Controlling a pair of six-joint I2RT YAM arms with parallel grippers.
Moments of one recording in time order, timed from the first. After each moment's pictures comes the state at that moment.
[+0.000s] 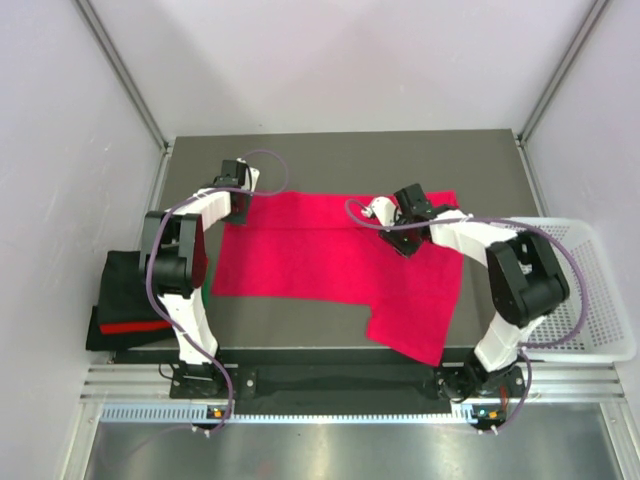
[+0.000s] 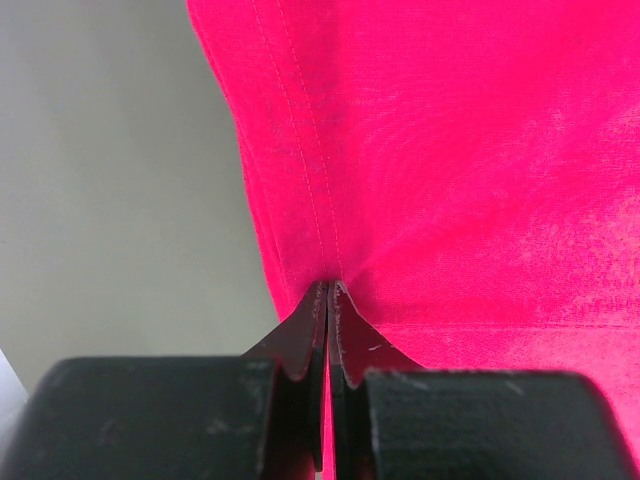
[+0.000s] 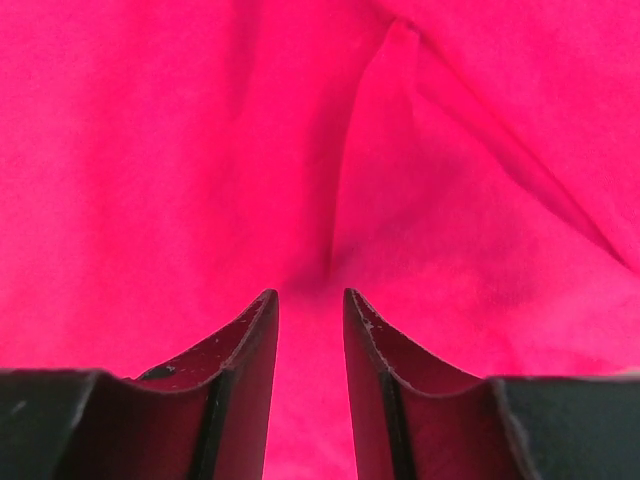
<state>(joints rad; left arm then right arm) -0.10 1.96 1.32 -0.39 -0.21 0.21 0.44 1.67 1.04 -0.43 -0.08 -0.52</state>
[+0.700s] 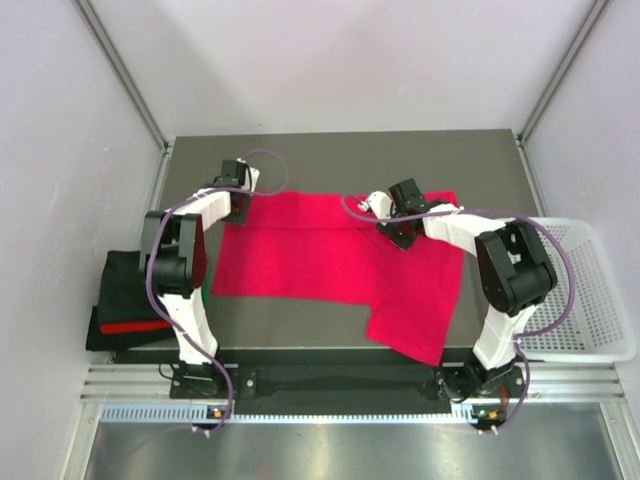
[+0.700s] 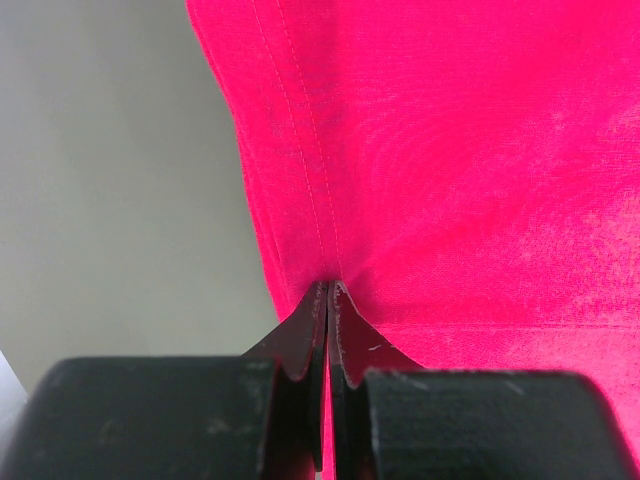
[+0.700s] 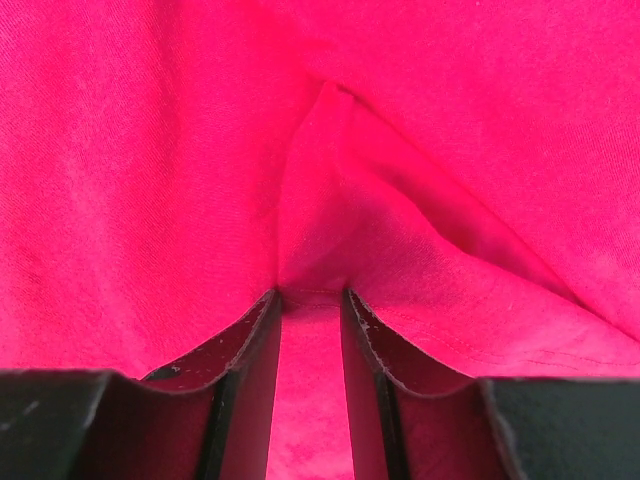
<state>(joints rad) -0.10 1.96 1.32 -0.39 -0.20 0.21 0.44 1.81 1.14 -0.41 -0.02 -0.52</state>
